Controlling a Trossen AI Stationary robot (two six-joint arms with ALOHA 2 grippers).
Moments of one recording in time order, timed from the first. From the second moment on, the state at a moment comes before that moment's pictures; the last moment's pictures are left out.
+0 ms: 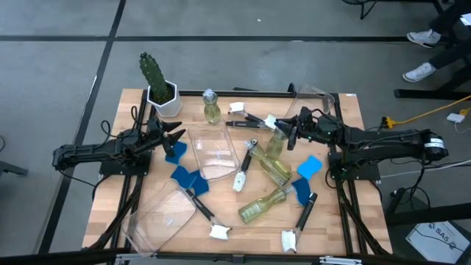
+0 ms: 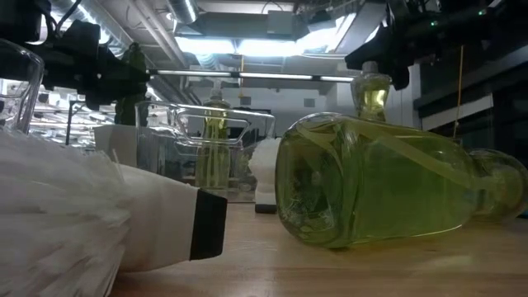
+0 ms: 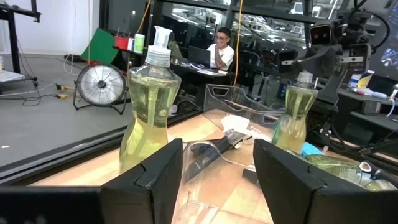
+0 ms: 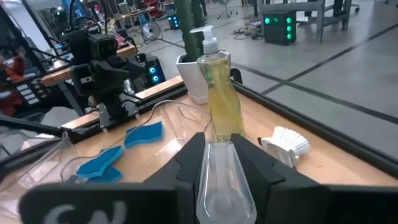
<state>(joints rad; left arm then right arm) 0.14 0.05 0.01 0.08 -0.40 -0.22 -0.17 0.85 0.47 0.24 0.24 0.31</state>
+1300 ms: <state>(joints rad) 0.14 0.05 0.01 0.08 -0.40 -0.22 -0.68 0.84 1.01 -0.34 0.31 -0.06</state>
